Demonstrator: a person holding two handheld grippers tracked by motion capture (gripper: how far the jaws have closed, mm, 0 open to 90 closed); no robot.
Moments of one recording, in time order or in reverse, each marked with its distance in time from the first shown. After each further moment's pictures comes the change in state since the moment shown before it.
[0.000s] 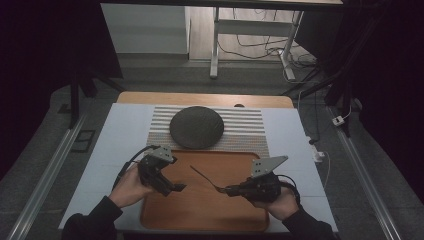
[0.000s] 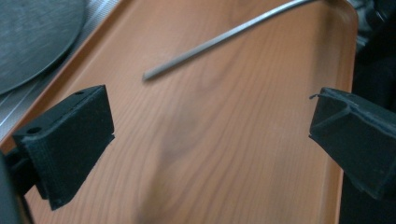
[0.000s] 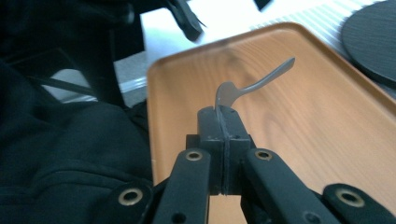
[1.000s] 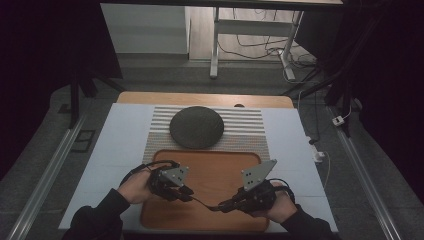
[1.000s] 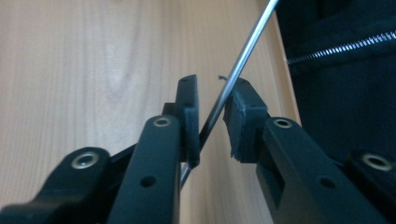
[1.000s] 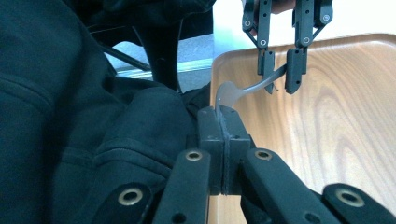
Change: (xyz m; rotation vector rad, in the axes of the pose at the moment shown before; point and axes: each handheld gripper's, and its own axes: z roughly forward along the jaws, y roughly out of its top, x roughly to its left) left arm -0.024 0.007 0.024 0.156 -0.229 0.425; right arm 0.018 0.010 0.011 0.066 0.236 -0.142
